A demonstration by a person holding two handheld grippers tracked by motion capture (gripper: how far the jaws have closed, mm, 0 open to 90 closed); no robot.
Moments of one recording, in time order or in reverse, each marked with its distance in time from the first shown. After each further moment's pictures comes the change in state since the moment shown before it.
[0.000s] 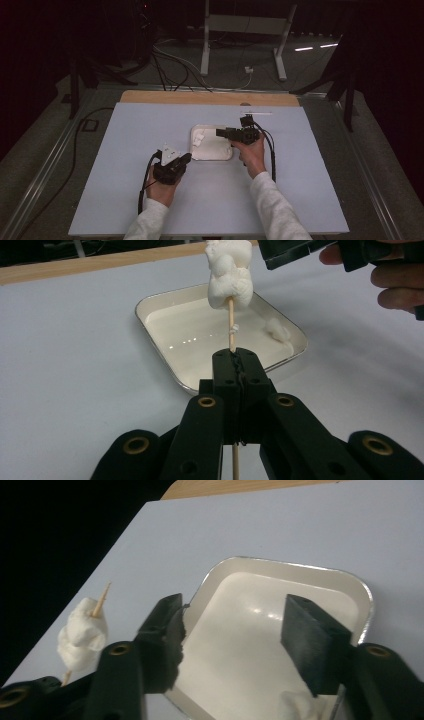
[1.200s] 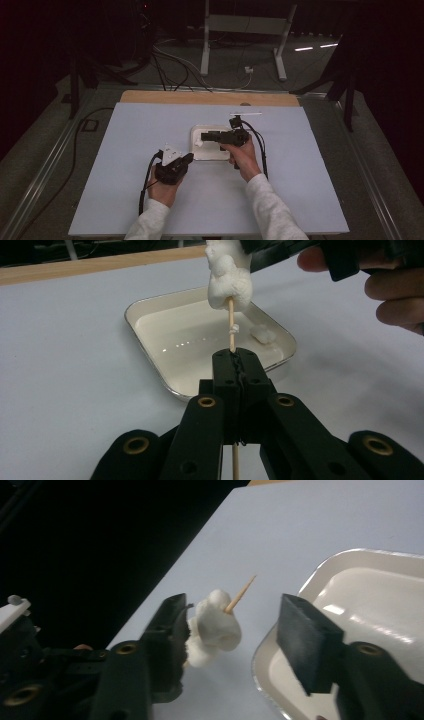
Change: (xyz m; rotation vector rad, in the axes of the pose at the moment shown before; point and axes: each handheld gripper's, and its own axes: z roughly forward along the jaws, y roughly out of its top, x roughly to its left) left arm -0.004 0.001 0.001 -0.018 -0.027 -0.011; right arm 0.032 -0.001 0.011 0.050 0.290 -0.004
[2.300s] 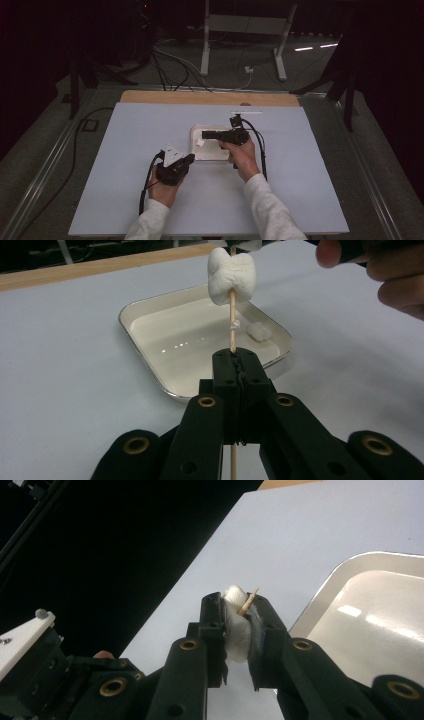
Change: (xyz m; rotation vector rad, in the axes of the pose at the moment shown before) left arm -0.002 0.000 0.001 0.006 -0.010 0.039; right arm 0.004 0.003 -0.003 -0.014 0.039 0.033
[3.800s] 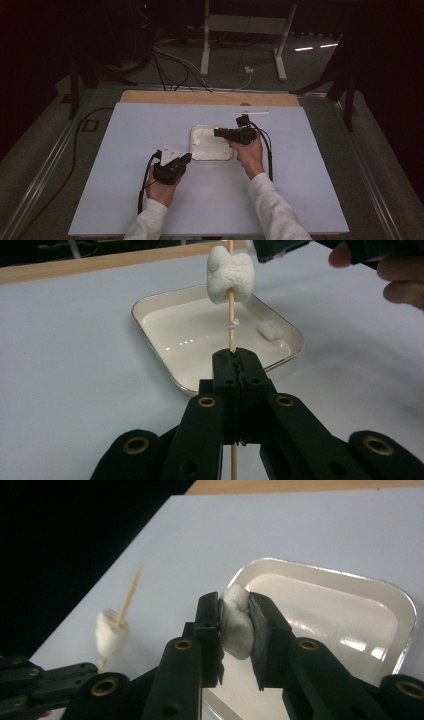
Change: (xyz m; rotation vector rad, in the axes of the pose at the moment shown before) left arm 0.007 -0.002 -0.002 0.005 0.021 -0.031; right arm -0.014 -0.001 -0.014 -0.016 -0.275 -0.093
